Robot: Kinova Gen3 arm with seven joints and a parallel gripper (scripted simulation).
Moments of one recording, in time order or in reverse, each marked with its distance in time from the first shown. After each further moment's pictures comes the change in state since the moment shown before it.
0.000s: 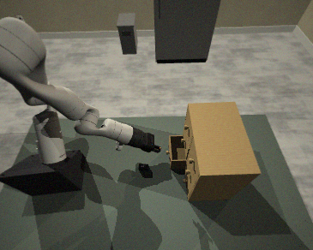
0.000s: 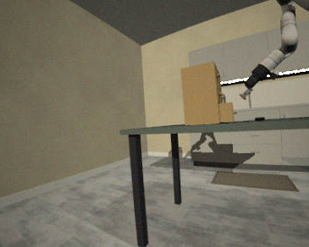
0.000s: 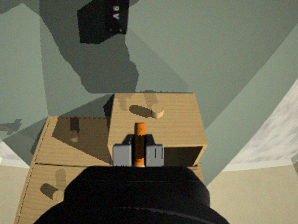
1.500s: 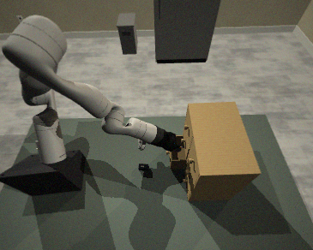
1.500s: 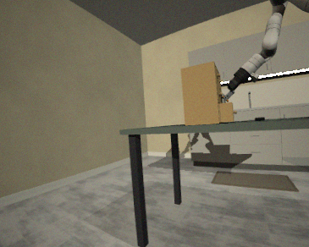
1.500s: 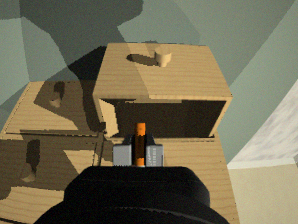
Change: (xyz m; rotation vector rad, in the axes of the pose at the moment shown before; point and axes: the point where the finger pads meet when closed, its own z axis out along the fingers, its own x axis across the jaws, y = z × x) arm 0.001 0.059 0.071 -0.001 0.001 -0.011
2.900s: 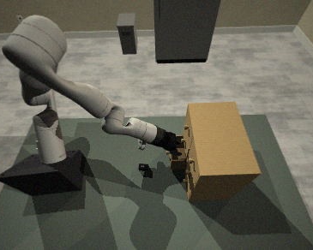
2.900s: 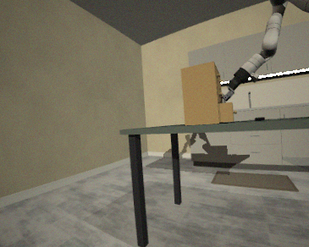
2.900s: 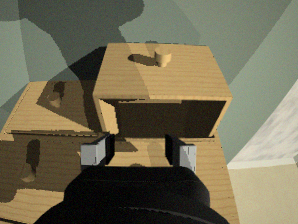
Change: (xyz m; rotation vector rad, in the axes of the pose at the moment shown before) arm 0.000 0.000 0.000 0.000 0.000 0.000
